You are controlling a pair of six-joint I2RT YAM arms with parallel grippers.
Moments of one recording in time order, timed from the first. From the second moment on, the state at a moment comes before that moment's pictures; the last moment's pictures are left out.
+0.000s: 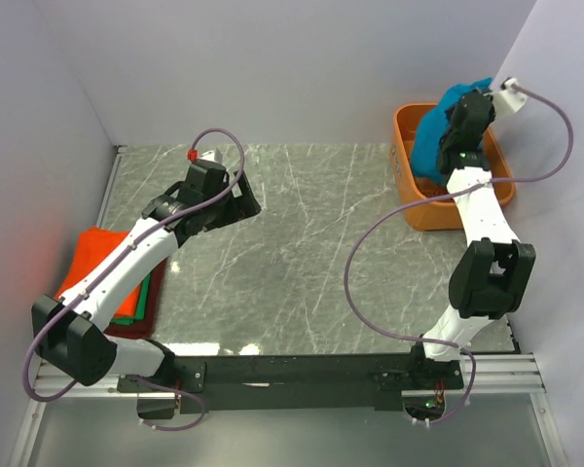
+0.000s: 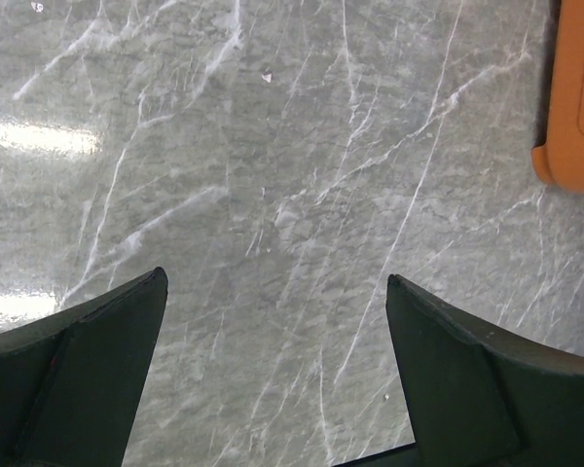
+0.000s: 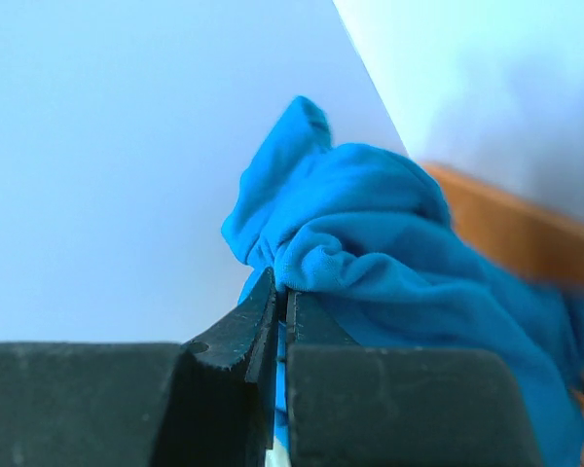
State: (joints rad) left arm -0.50 1.34 1.25 -0.62 -0.10 -0.72; right arm -0.08 1.69 1.53 0.18 0.51 0.53
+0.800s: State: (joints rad) left arm -0.50 1.30 1.23 -0.61 -0.11 -0.72; right arm 0.18 1.47 2.00 0.13 0.39 0.38
